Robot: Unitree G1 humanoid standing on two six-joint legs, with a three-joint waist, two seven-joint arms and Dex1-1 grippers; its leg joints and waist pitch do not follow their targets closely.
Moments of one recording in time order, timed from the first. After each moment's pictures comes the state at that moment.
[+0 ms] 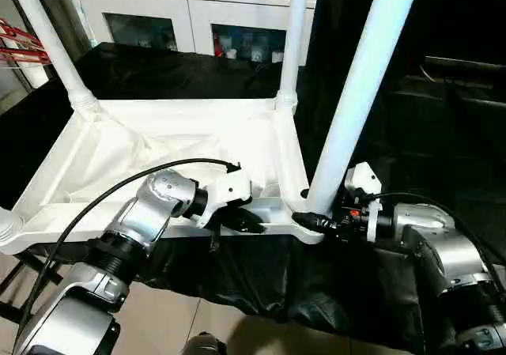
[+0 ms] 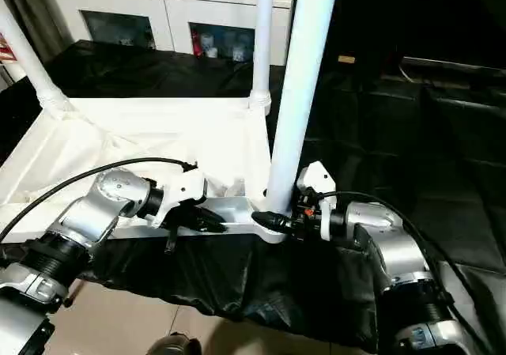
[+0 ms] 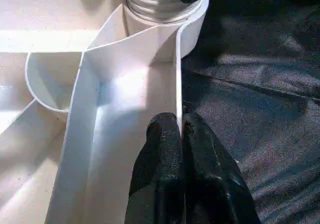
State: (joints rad) left arm -0.62 0.38 -0.37 0.50 0.05 0.14 -1.28; right arm -0.35 -0.41 0.13 0.33 0.27 0.22 1.08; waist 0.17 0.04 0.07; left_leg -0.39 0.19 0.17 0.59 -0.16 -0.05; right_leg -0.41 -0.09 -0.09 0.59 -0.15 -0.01
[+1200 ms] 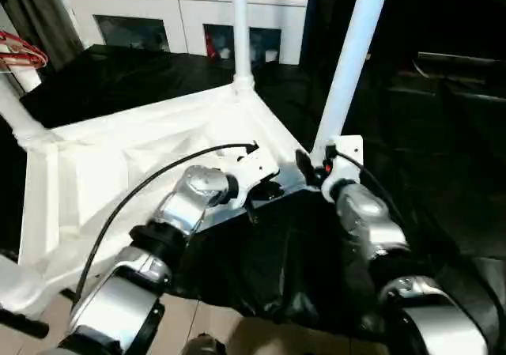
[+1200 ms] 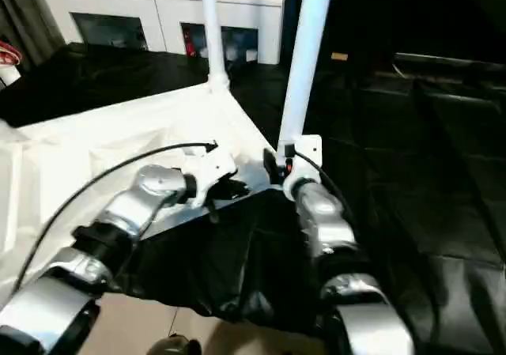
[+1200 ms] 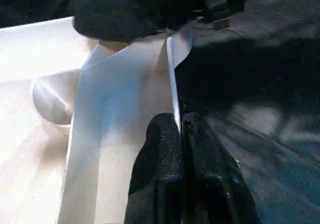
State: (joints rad) left arm -0.71 0.20 -0.33 0.70 0.09 0.10 -0.94; right arm -0.56 -0.14 -0.01 0.78 0.15 -0.06 0.41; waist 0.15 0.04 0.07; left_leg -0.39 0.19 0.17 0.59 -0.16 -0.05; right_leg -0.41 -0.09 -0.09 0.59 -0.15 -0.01
